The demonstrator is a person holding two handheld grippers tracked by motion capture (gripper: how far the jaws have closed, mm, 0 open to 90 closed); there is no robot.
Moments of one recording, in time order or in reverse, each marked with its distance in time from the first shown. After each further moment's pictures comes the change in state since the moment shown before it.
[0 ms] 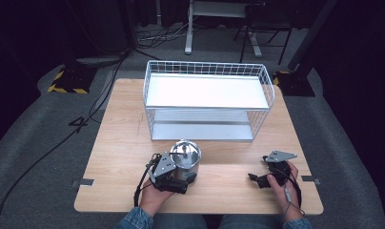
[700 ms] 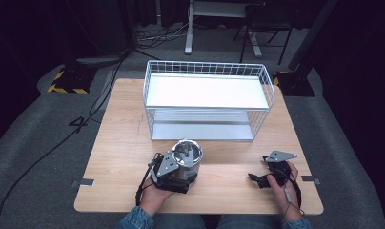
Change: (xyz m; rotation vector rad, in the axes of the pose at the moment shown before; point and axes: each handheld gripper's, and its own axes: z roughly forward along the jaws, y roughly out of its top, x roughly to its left) left arm -0.006 0.011 -0.003 0.062 0.025 0.026; right arm 0.000 0.000 0.000 -0.001 -0.003 -0.004
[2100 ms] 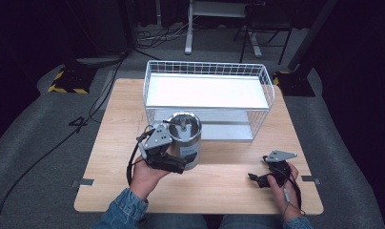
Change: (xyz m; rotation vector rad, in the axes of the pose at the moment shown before) left arm 0.019 0.100 -0.051 -0.066 -0.076 -0.002; right arm -0.002 0.000 0.001 0.004 0.010 0.013
